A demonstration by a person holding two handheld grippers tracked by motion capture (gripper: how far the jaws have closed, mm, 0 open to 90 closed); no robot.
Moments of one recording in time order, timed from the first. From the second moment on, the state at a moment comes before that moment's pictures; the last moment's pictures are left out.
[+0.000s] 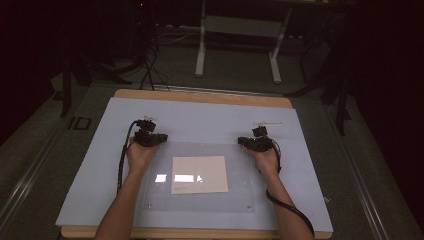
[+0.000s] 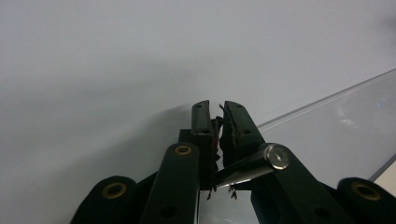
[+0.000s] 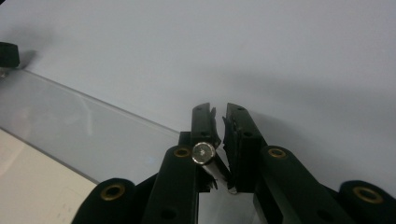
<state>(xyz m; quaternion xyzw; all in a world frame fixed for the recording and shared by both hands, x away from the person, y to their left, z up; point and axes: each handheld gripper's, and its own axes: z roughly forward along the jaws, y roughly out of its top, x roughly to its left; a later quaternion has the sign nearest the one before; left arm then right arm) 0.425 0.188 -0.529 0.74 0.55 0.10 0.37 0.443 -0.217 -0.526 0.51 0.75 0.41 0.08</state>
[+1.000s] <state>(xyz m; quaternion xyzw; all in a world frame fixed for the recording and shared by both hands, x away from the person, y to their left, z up) 0.389 0.209 -0.529 0.74 0.49 0.15 0.44 0.441 -0.214 -0.526 0.48 0.77 0.40 0.10</state>
